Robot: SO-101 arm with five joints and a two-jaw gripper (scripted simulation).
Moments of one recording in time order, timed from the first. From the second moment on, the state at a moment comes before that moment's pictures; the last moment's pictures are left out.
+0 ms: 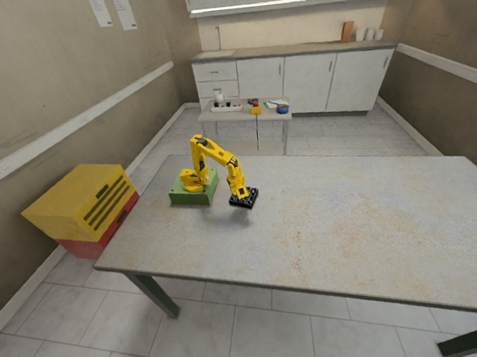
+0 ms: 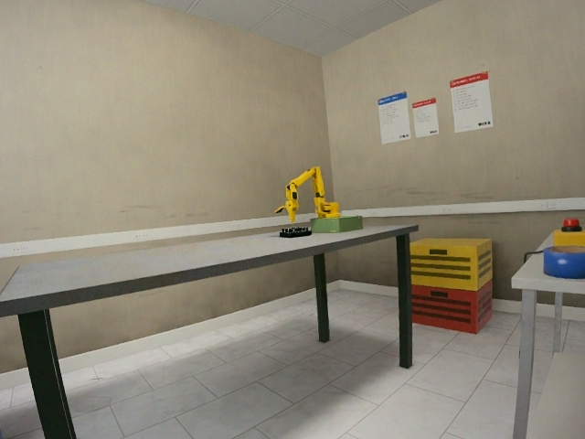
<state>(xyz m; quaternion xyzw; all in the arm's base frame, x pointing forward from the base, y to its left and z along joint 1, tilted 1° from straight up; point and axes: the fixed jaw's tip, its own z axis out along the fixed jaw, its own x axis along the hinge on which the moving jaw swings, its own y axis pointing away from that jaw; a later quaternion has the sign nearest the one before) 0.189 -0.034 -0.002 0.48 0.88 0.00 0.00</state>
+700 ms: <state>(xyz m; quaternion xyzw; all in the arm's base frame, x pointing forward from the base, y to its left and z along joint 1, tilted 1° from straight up) 0.190 -0.034 -0.006 0.48 0.88 0.00 0.00</state>
